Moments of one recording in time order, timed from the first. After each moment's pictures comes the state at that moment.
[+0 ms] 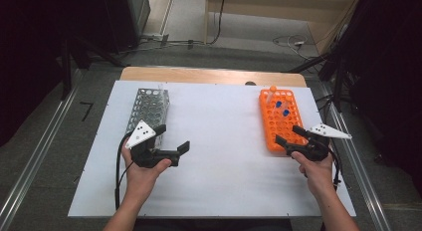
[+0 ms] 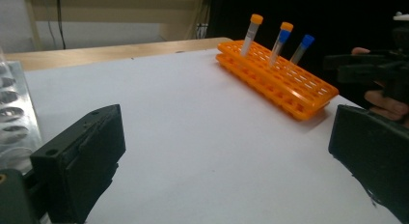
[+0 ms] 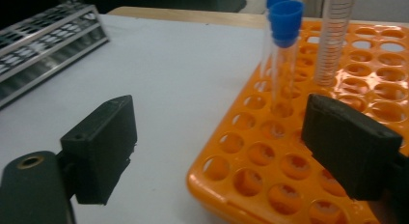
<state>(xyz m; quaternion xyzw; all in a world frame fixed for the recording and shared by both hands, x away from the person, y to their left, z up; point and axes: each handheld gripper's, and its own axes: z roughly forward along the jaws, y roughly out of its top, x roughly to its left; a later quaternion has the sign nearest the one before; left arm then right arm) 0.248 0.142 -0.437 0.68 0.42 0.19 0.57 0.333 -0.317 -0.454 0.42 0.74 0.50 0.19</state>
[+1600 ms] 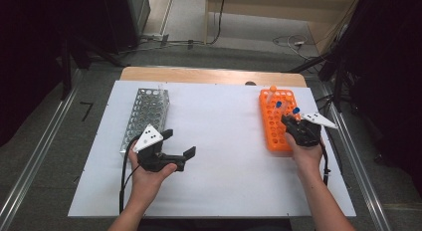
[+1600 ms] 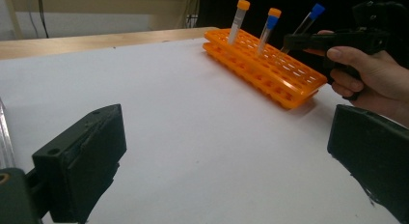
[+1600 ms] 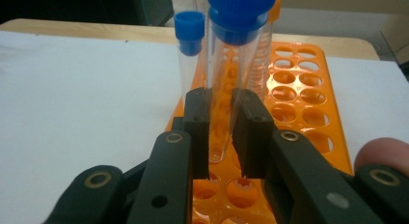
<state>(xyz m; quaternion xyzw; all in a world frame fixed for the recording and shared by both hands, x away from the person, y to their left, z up) 0.248 0.131 -0.443 0.69 0.41 0.18 0.57 0.365 -0.298 -0.456 0.49 0.68 0.45 0.29</state>
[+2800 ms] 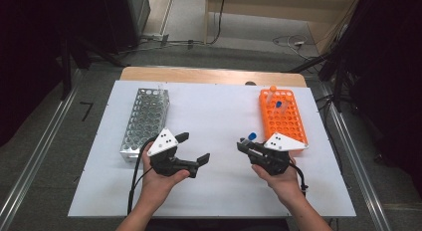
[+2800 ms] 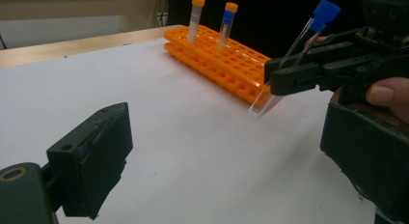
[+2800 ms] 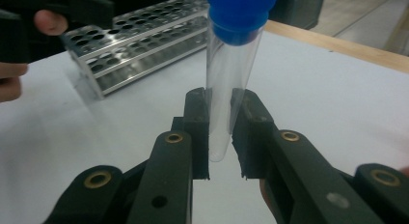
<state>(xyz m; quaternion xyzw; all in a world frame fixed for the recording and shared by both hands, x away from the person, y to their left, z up) 0.241 0.098 -0.435 0.72 0.35 0.15 0.58 0.280 -0.202 -0.442 0.28 0.79 0.52 0.16</state>
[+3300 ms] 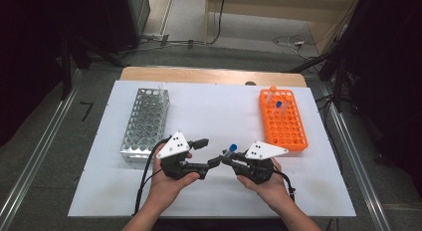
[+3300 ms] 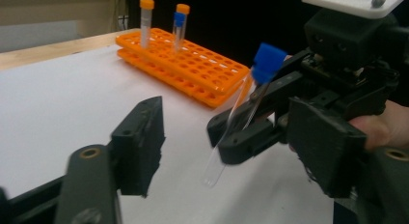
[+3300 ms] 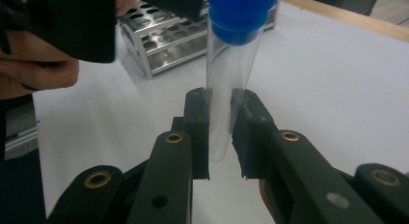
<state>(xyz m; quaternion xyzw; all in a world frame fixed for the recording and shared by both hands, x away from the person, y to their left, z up) 0.239 0.075 -0.433 0.74 0.29 0.12 0.60 0.264 -0.167 -0.452 0.22 0.83 0.50 0.11</state>
